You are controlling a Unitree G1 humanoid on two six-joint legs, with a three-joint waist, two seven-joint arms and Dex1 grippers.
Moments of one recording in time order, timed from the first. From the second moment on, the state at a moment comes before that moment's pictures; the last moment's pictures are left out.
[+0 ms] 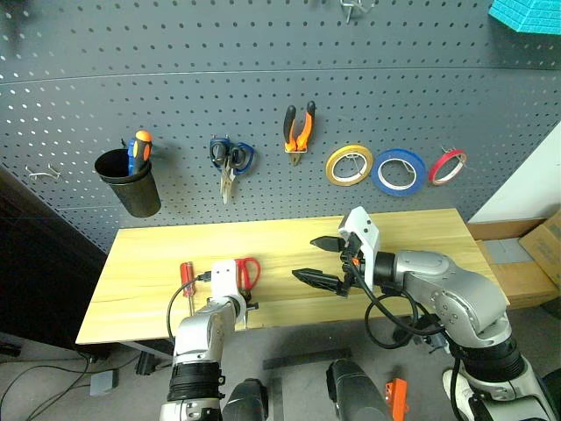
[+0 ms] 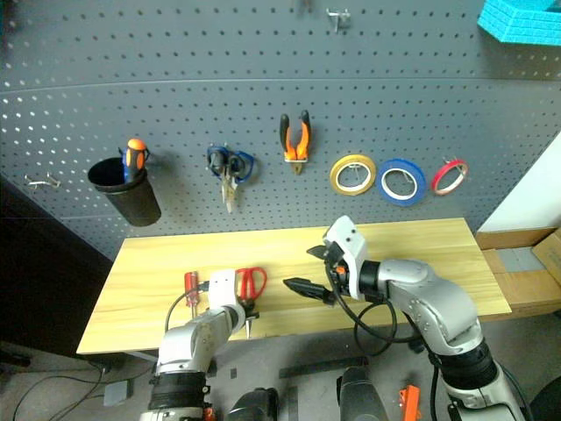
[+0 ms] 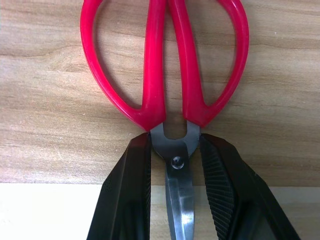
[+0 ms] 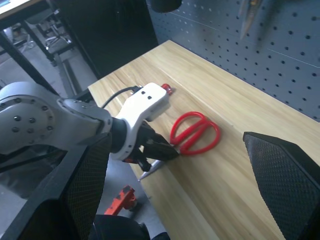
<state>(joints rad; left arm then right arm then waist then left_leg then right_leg) -0.22 0.04 0.16 0.07 -0.15 0.90 0.03 -0.41 -0.41 0.18 -0.46 0.50 0.95 0.67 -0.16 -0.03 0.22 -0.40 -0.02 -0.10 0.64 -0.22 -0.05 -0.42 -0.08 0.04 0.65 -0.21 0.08</state>
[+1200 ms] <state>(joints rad) -0.11 0.27 0.07 -0.39 0.09 0.19 -0.10 -0.47 -0.41 0.27 -0.39 0.32 0.65 0.67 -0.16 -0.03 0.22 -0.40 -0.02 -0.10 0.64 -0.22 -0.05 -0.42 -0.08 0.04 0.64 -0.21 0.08</state>
